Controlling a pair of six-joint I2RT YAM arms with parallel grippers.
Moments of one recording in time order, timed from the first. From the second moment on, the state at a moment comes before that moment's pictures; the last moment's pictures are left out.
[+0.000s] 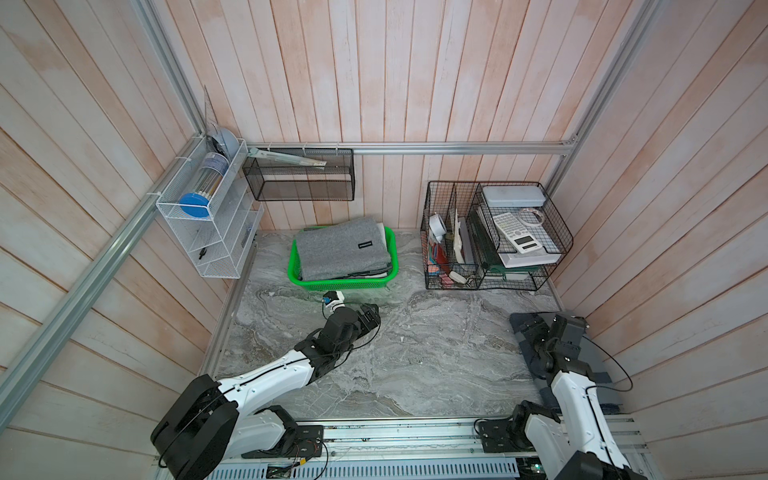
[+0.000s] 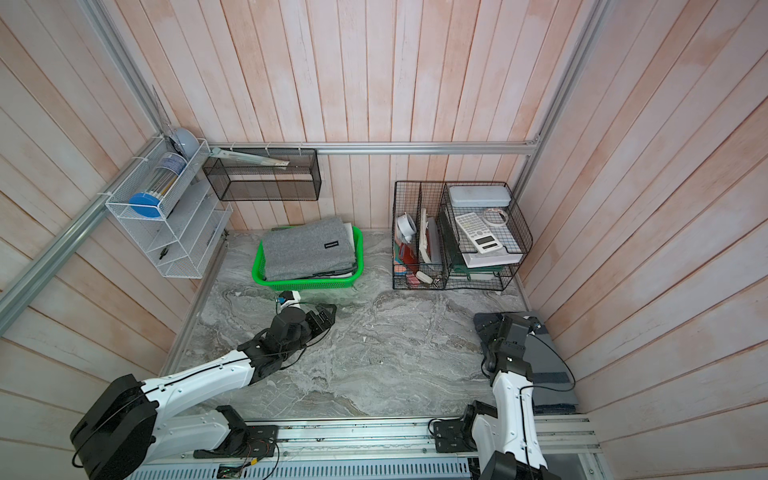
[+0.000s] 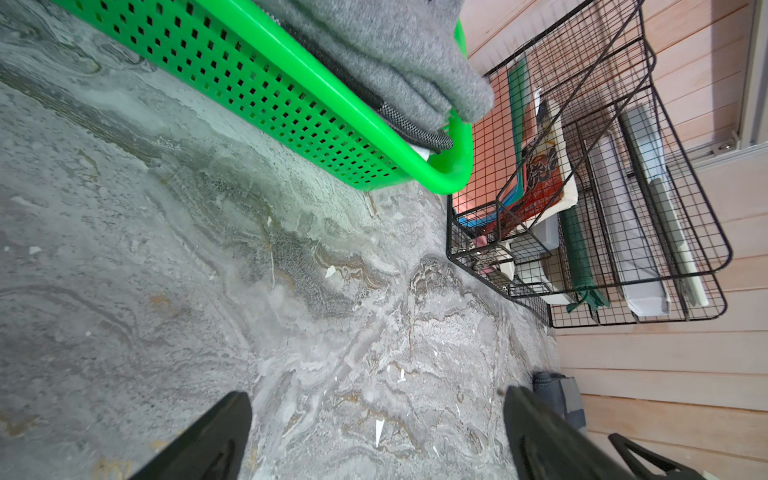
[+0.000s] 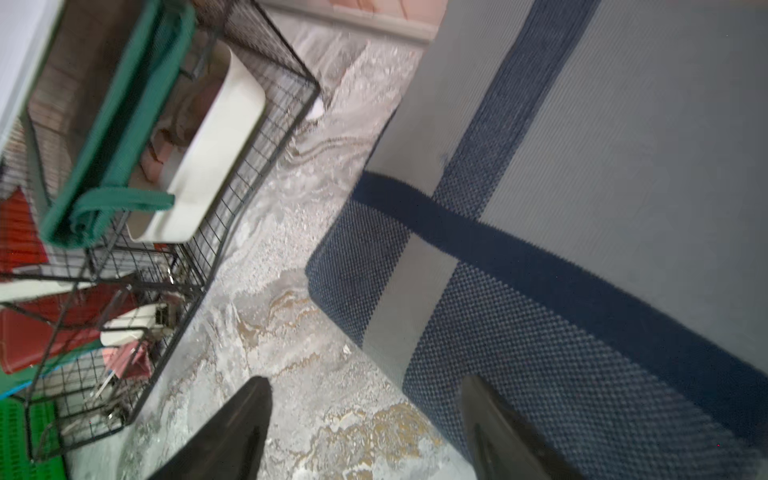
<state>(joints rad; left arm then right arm) -0.70 1.22 0.53 0.16 -0.19 -1.04 -0.34 0.79 0.40 -0.32 0.03 0.73</state>
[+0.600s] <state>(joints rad) -0.69 1.24 0.53 0.16 -0.18 -1.04 -0.46 0.95 0.37 -0.28 0.15 0.82</state>
